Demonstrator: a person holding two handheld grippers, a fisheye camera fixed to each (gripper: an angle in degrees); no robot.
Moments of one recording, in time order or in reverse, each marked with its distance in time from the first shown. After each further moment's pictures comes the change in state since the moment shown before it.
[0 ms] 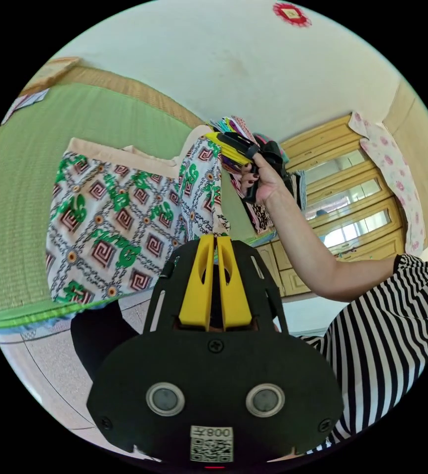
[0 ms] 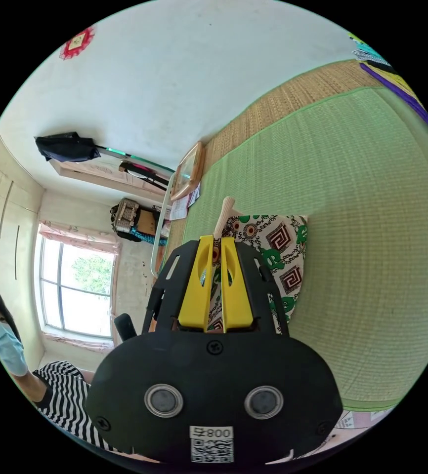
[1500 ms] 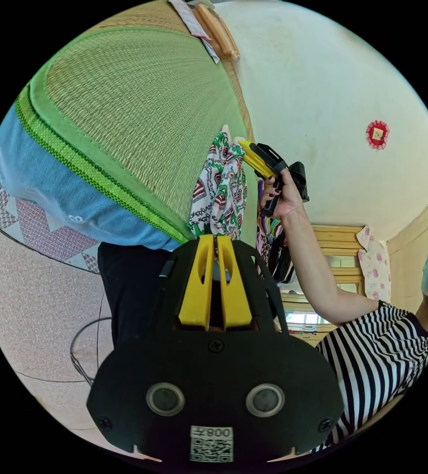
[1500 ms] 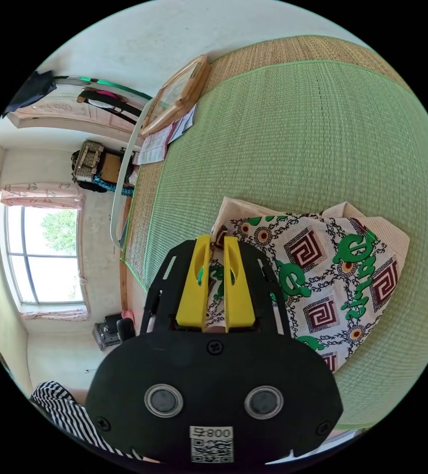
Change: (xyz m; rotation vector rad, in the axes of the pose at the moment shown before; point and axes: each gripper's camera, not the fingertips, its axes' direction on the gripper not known) left arm -0.268 0.161 -0.181 0.261 0.140 -0.543; right arm -0.120 -0.030 0.351 -0.341 0.227 -0.087
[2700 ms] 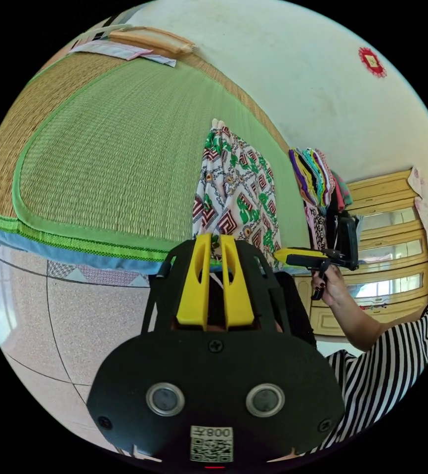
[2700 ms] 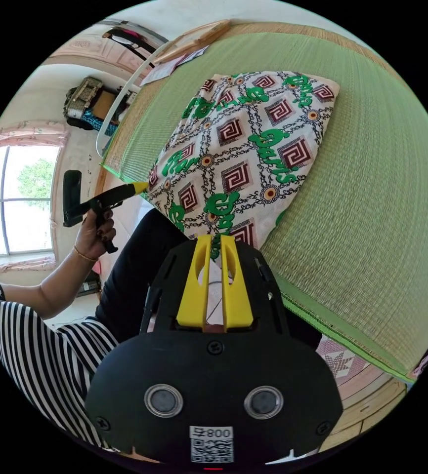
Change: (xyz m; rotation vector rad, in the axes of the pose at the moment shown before) left arm 0.090 0.004 0.049 -0.077 -0.394 0.255; right arm -0.016 0.256 -0.018 -0.207 0.174 -0.158
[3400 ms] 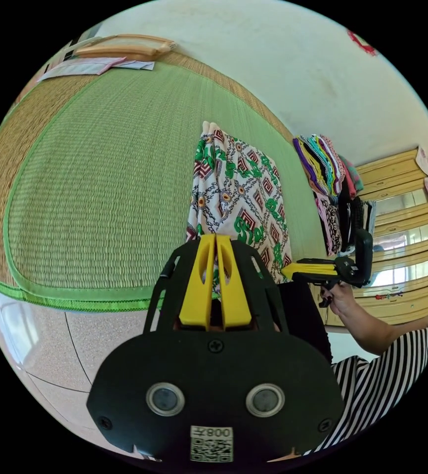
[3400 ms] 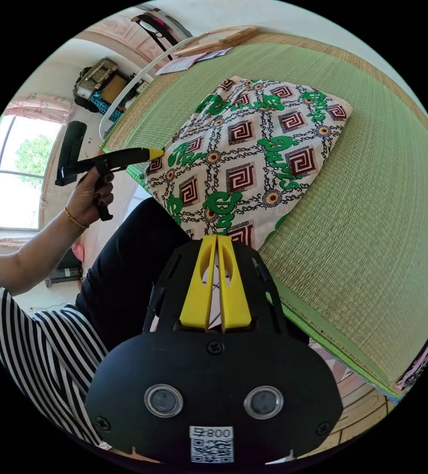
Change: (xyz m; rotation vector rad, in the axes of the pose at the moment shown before) left arm 0.066 -0.044 0.050 -0.051 -0.096 0.088; right arm -0.042 0.032 0.014 0.018 0.106 -0.121
